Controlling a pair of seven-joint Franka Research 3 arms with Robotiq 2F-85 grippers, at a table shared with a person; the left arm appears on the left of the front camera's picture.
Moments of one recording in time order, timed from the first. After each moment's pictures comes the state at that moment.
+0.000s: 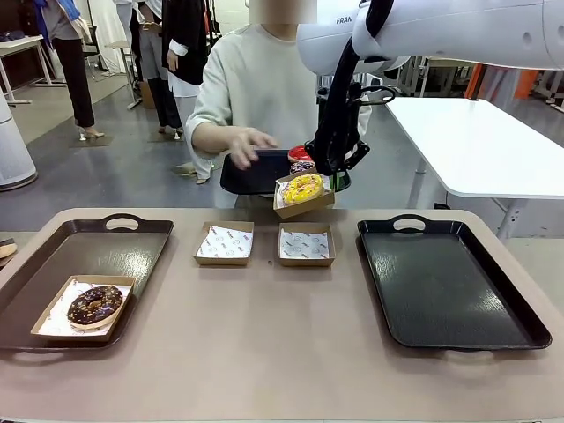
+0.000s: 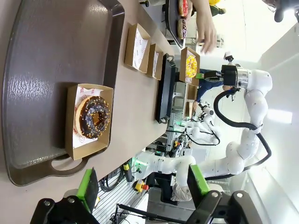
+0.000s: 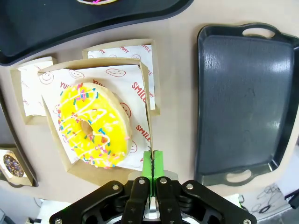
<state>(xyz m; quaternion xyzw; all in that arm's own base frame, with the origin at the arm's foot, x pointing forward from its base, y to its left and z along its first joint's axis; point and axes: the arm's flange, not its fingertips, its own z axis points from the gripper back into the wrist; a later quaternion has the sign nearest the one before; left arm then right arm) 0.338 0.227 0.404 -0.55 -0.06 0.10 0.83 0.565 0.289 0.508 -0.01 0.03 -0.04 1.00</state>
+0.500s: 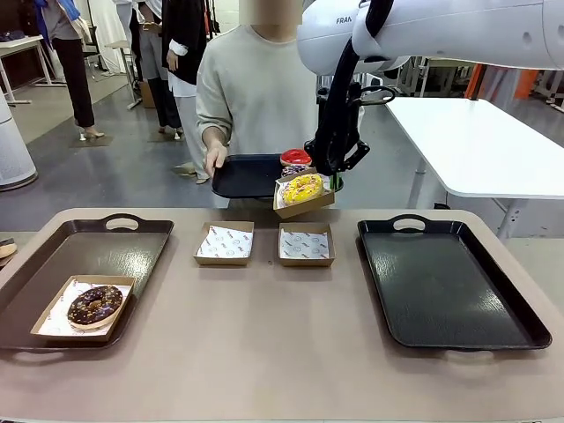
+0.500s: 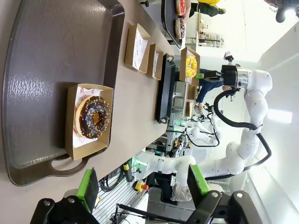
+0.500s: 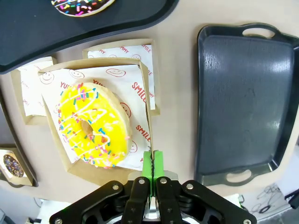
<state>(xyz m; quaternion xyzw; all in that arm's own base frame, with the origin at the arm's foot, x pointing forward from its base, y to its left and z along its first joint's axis) 0.338 0.227 0.404 -0.55 -0.06 0.10 0.83 0.565 0.289 0.508 -0.01 0.03 -0.04 1.00</state>
